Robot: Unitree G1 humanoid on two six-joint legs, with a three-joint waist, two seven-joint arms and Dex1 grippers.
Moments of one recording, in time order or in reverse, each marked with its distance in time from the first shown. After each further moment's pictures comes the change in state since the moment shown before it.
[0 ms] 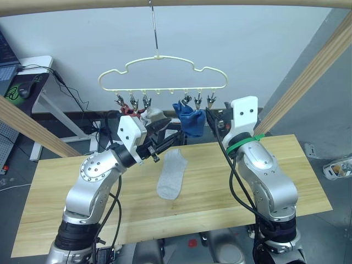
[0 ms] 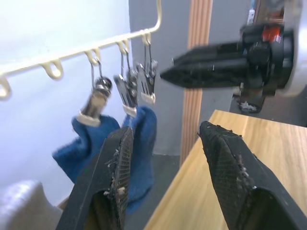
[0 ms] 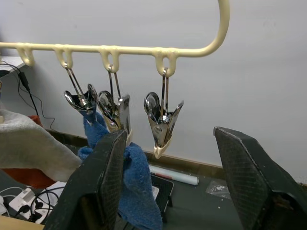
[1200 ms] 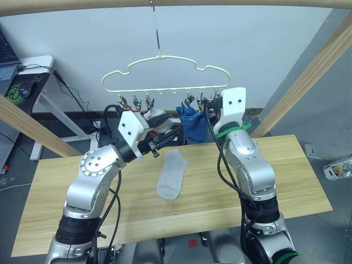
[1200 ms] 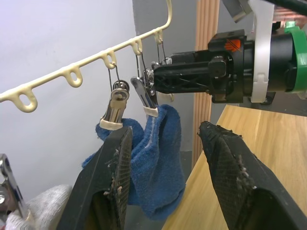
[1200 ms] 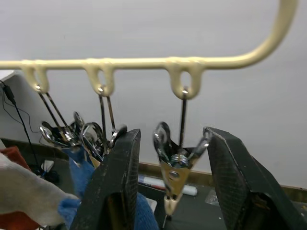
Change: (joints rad) left arm -0.030 0.007 -0.002 0.028 0.058 -0.003 -0.003; right arm -0.127 0.087 -0.023 0.260 -0.064 -0.166 -0.043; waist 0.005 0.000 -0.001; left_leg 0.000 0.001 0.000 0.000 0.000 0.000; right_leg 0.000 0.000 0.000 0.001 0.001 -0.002
